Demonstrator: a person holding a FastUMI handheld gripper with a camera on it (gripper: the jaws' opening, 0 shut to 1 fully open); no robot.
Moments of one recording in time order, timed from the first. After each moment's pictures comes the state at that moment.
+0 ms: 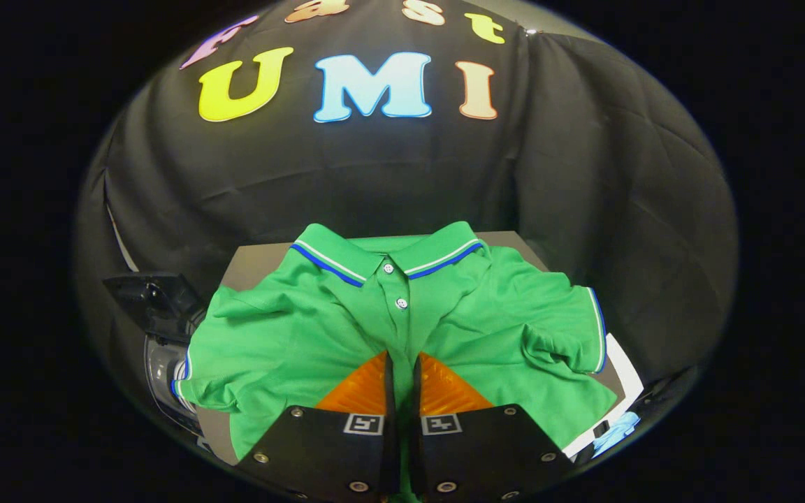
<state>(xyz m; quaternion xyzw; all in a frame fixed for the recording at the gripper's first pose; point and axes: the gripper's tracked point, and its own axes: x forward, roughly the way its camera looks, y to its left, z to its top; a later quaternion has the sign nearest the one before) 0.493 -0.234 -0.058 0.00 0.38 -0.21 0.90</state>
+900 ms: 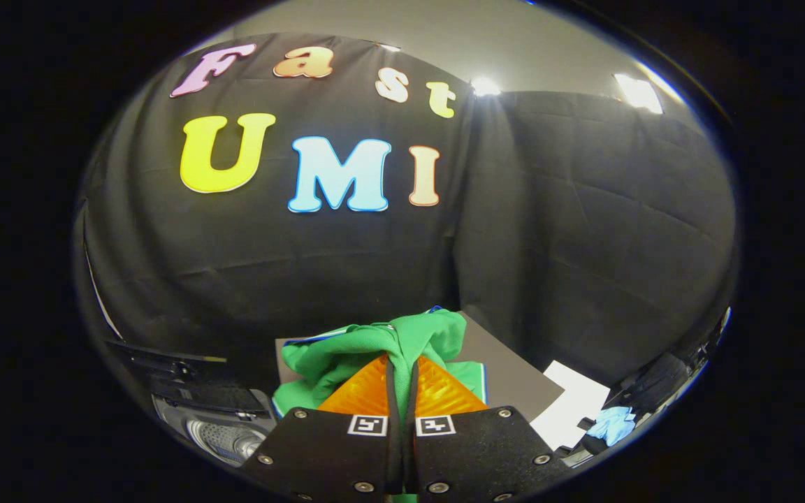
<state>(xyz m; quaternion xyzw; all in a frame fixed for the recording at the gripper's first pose) 0.489 -0.114 0.086 -0.06 0.21 -0.33 0.92</state>
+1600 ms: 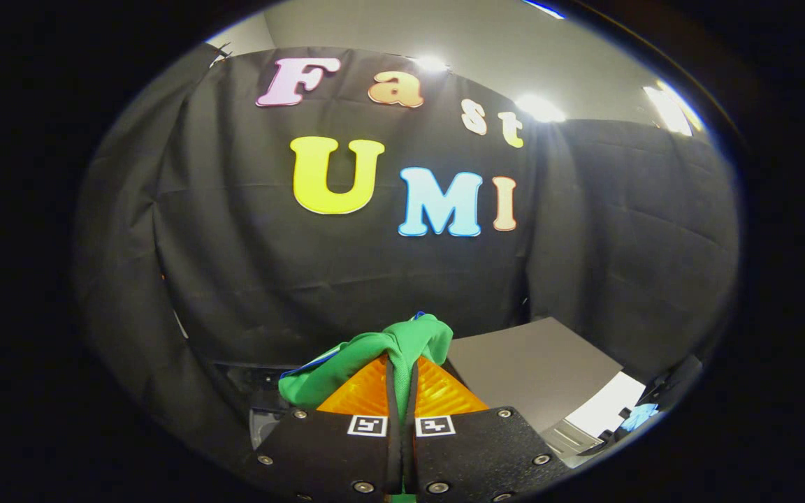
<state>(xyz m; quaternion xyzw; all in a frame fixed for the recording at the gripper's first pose) 0.520 0.148 0.105 -0.03 0.20 -0.21 0.96</state>
